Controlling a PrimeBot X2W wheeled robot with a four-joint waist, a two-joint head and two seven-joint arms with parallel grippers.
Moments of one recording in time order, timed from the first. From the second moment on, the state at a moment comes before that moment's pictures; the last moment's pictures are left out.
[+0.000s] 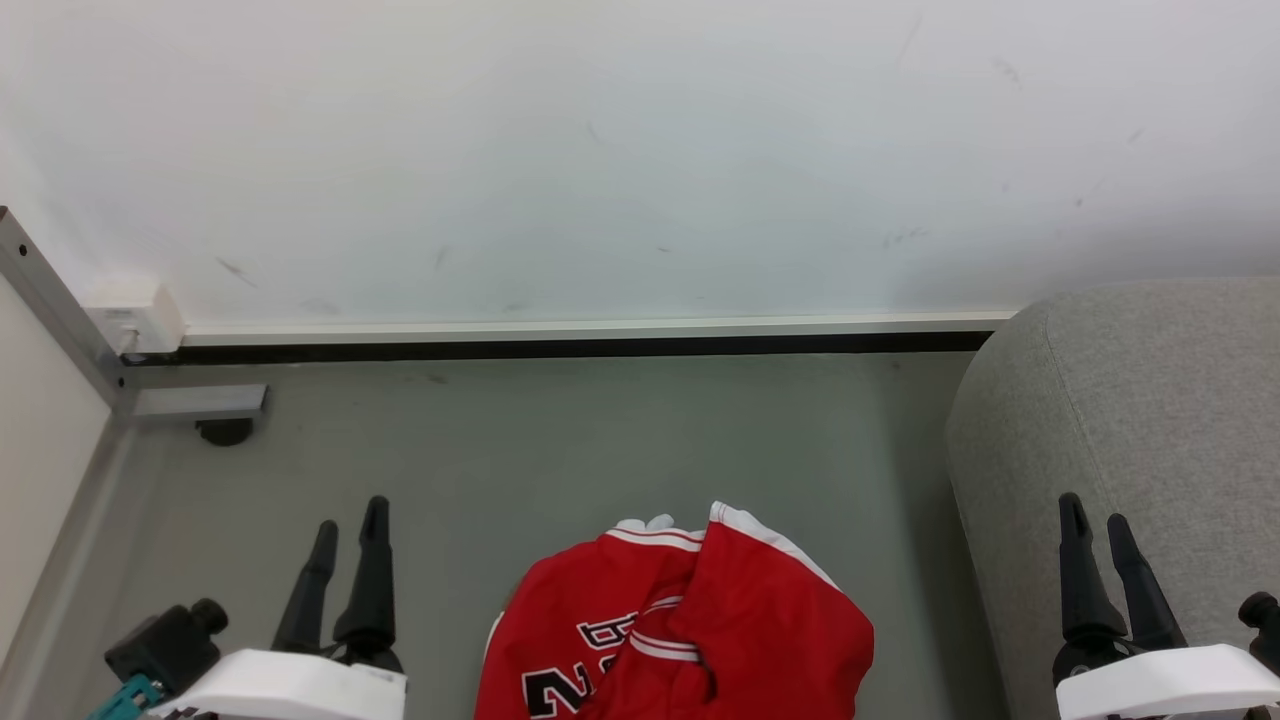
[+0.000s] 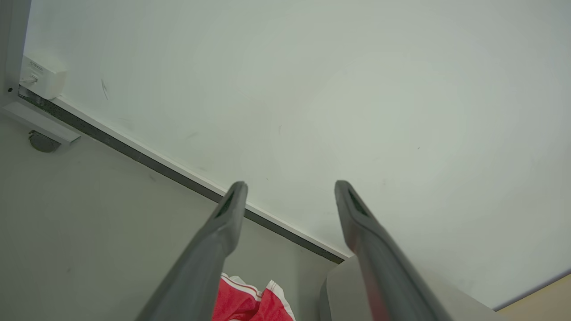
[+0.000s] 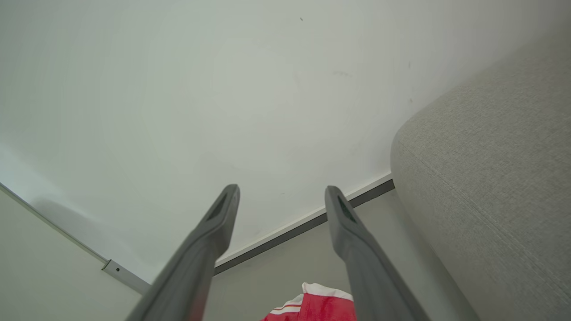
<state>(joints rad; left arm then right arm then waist) -0.08 0.04 0.02 0.13 -0.70 -0.11 -0.10 -0.10 -0.05 0.02 0.20 0.80 0.13 -0.10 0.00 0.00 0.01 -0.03</state>
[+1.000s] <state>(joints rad) -0.08 0.05 -0.05 0.13 -0.37 -0.09 -0.18 -0.13 -0.05 0.05 0.29 0.47 0.13 -0.18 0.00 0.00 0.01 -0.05</state>
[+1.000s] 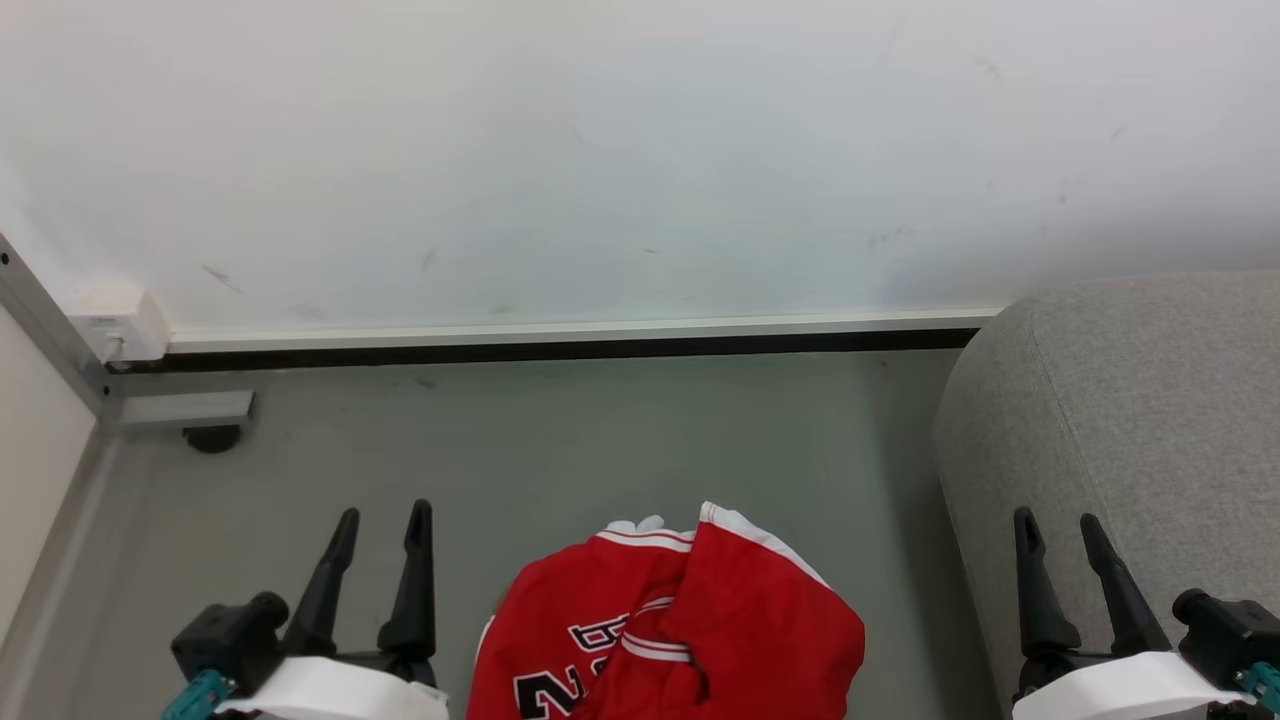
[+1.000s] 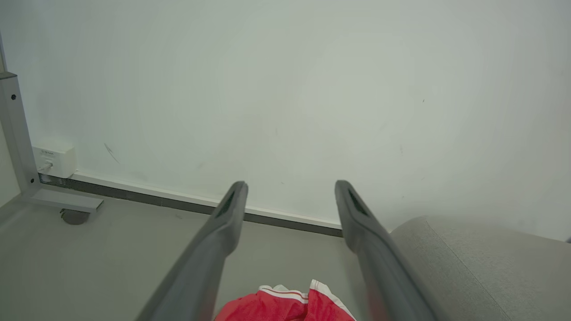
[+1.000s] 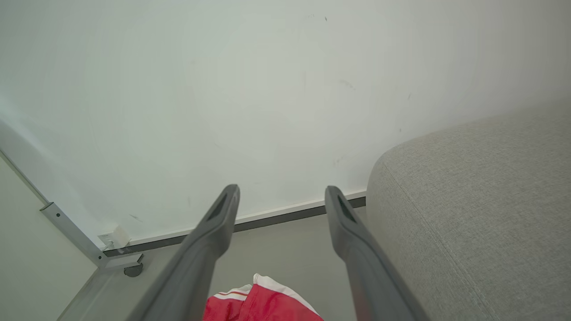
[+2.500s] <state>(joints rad) -0.08 0.05 -0.05 0.13 -0.12 -0.11 -0.26 -0.14 -0.05 0.10 0.31 0.23 0.13 -0.26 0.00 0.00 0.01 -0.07</state>
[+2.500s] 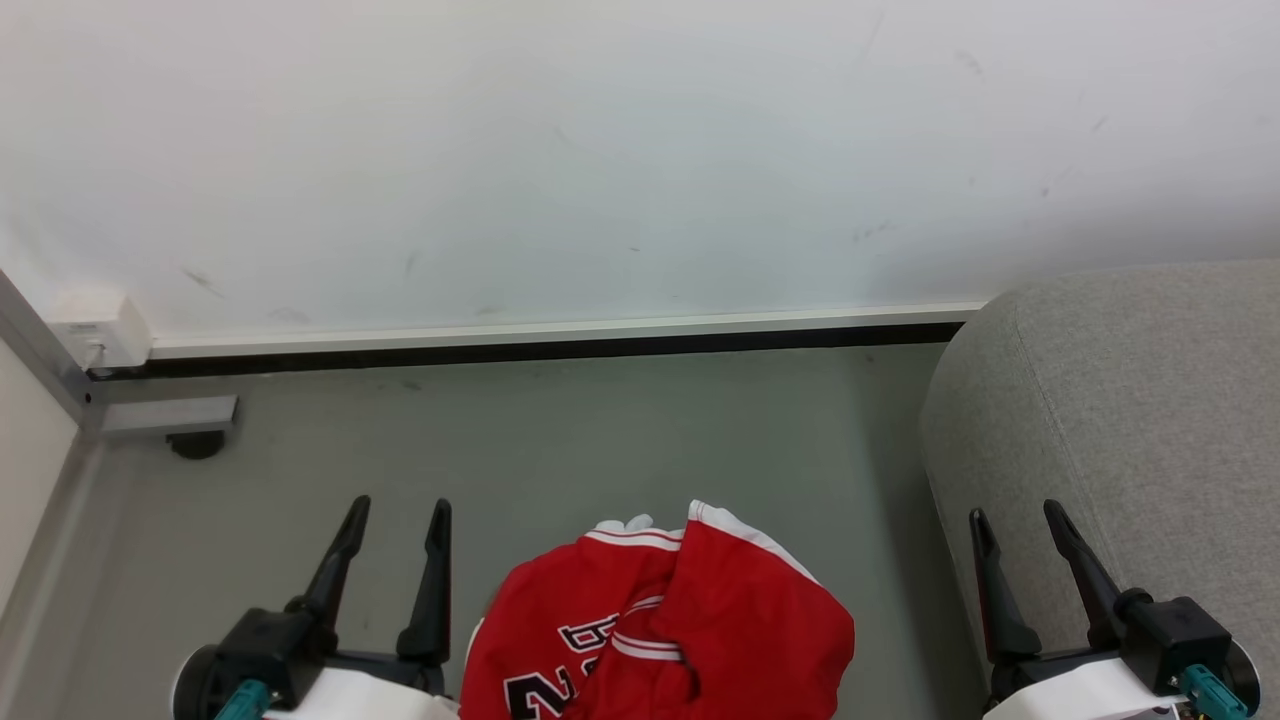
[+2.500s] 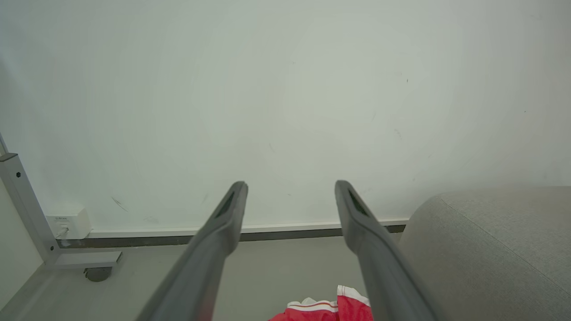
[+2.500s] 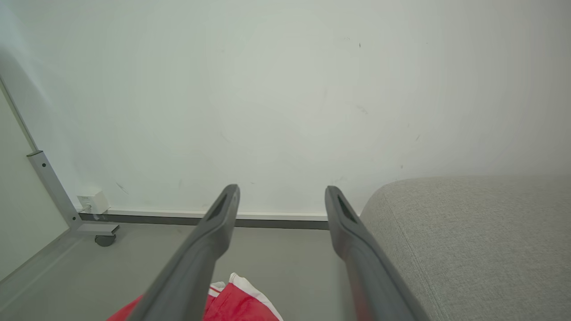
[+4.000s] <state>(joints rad) -0.31 0.13 -0.14 0.55 -0.07 -0.13 -0.26 -0.26 -0.05 0.08 0.20 0.29 0.13 -0.26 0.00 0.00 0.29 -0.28</state>
